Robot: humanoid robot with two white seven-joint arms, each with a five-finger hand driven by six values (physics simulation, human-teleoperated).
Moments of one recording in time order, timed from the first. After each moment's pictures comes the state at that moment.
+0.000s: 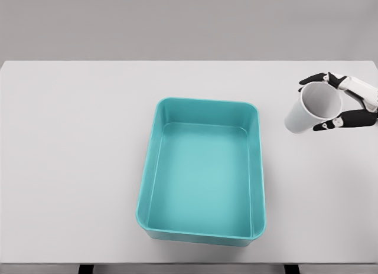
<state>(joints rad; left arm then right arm) -0.02 0.00 -0.14 -0.03 0.15 -0.05 0.09 -0.31 -0.90 0.28 -1.43 -0.43 -0.61 0.61</state>
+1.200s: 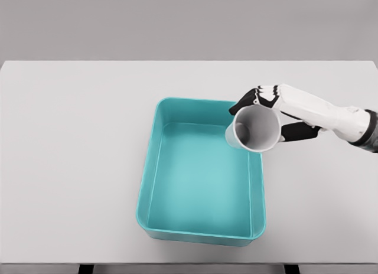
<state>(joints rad) -0.02 0.00 -0.14 -0.03 0.15 -0.05 0.09 -0.33 -0.72 0.29 -1.75 -0.17 -0.61 0.61</state>
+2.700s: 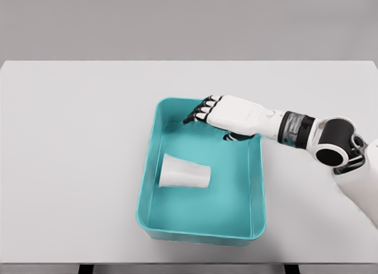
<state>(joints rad) -0.02 0.00 -0.14 -0.03 0.15 -0.05 0.09 -0.47 -0.52 0.48 -1.76 0.55 -0.40 0.61</state>
